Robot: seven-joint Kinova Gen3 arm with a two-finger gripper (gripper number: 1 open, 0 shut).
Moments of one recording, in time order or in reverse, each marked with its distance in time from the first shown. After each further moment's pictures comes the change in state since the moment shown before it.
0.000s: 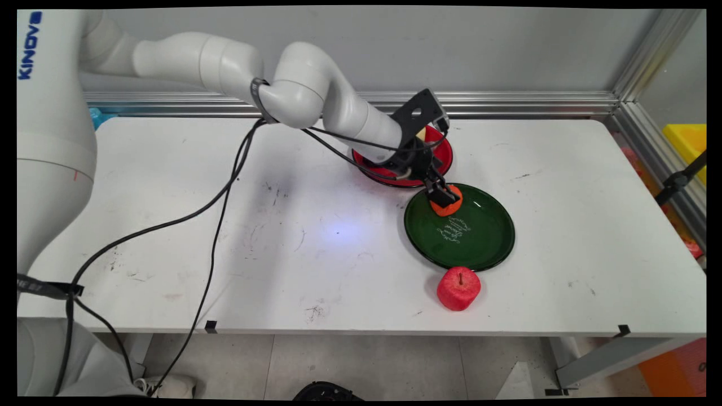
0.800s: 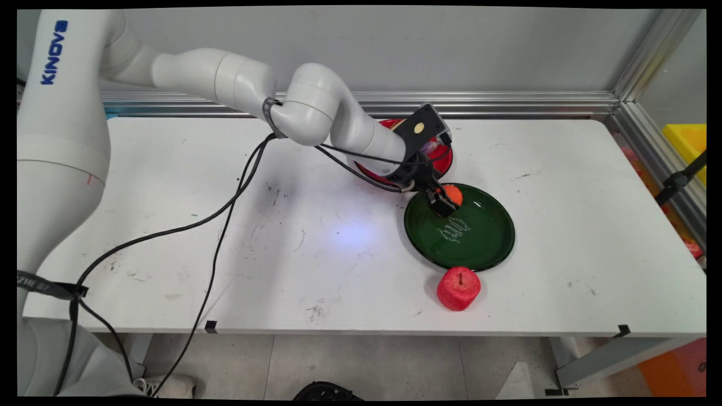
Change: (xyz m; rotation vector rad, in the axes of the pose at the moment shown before) arm -0.012 0.008 0.023 0.020 -0.024 -0.044
